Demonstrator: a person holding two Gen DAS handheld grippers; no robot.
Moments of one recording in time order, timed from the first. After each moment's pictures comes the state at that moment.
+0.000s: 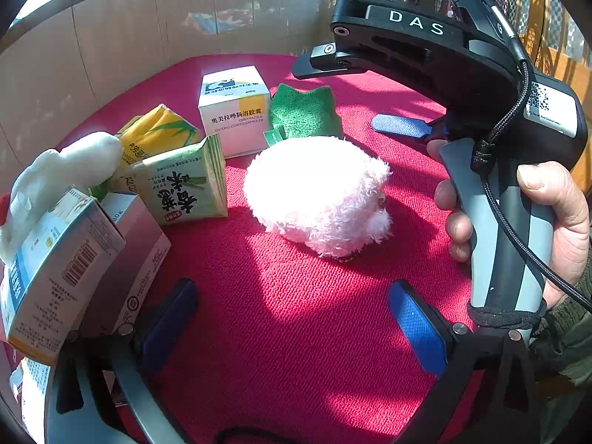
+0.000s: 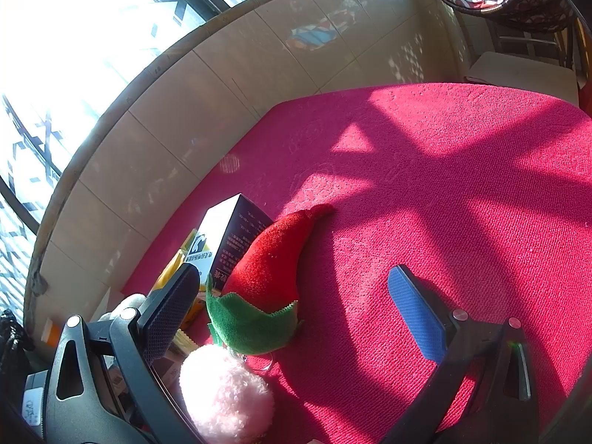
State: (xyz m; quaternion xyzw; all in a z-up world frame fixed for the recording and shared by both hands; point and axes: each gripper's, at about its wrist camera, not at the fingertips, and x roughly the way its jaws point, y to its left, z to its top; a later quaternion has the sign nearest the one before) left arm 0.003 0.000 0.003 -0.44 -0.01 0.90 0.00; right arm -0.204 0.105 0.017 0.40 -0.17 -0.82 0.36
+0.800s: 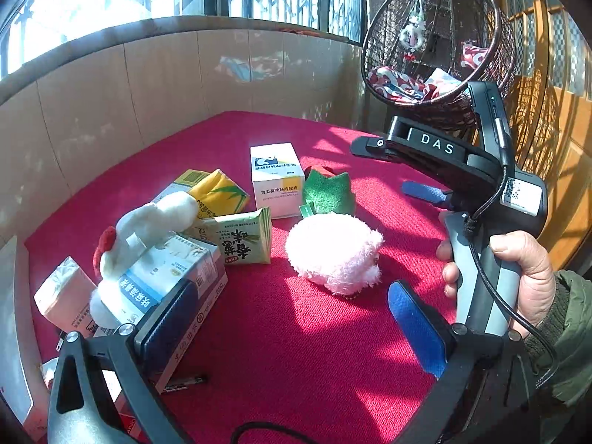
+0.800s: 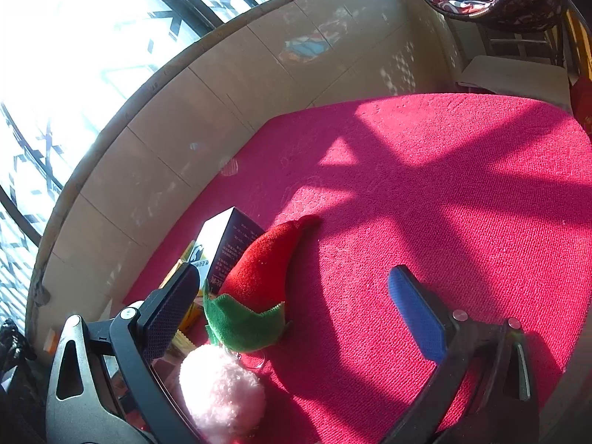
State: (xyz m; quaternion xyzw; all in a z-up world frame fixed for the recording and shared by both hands) left arm 0.042 -0.018 0.055 -0.33 -0.03 0.94 -0.05; right arm -0.195 0.130 0.031 0.36 -0.19 -0.85 0.35
